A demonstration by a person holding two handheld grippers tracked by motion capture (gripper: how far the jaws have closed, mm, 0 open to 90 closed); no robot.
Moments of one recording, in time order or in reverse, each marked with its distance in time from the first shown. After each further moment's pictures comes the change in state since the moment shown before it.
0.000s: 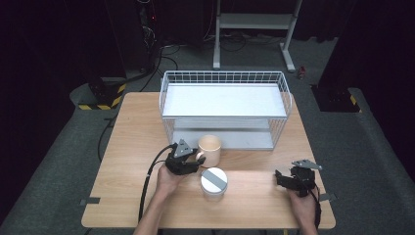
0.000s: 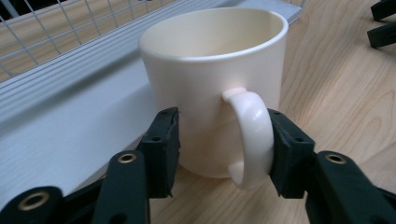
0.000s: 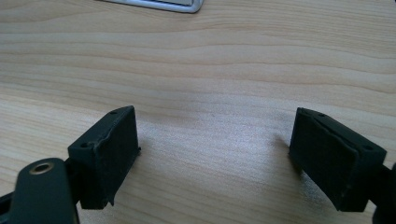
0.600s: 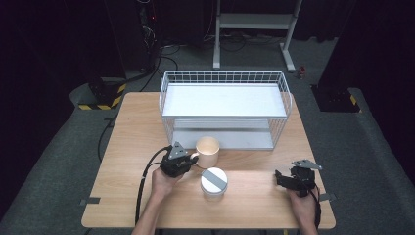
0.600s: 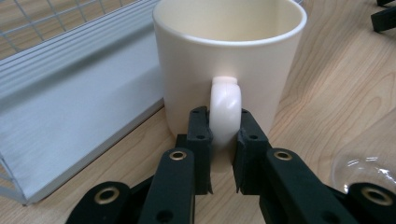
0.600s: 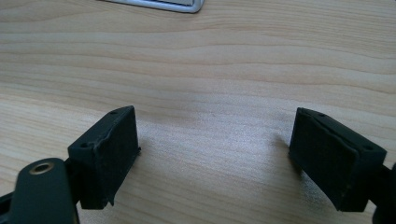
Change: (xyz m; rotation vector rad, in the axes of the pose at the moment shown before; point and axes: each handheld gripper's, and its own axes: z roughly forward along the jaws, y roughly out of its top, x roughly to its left) left arm 0.006 -0.012 -0.010 0.037 0.004 -0.012; right arm 0.000 0.000 0.000 0.000 0.001 0.001
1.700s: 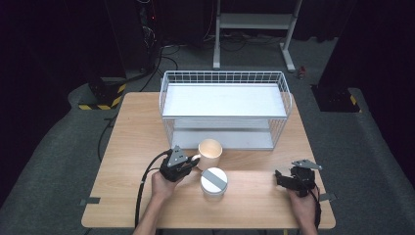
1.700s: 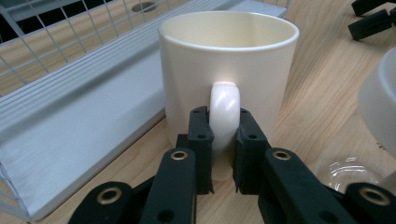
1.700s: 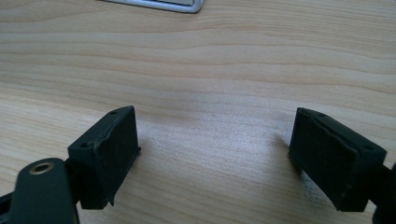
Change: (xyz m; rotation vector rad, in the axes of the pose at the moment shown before) left arm -0.013 -0.001 -0.011 -0.091 0.007 0.075; right arm 0.000 0.000 0.000 0.000 0.000 0.000
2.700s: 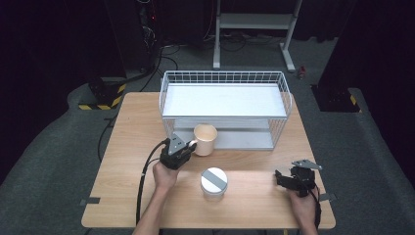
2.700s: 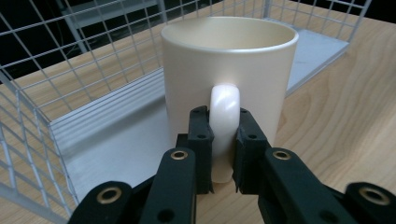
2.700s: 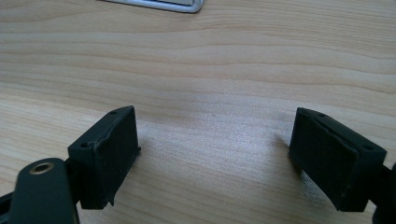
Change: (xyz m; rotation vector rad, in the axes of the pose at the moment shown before) left arm 0.021 0.019 0.012 -0.040 0.169 -0.073; right arm 0.000 0.000 0.000 -0.001 0.000 -0.003
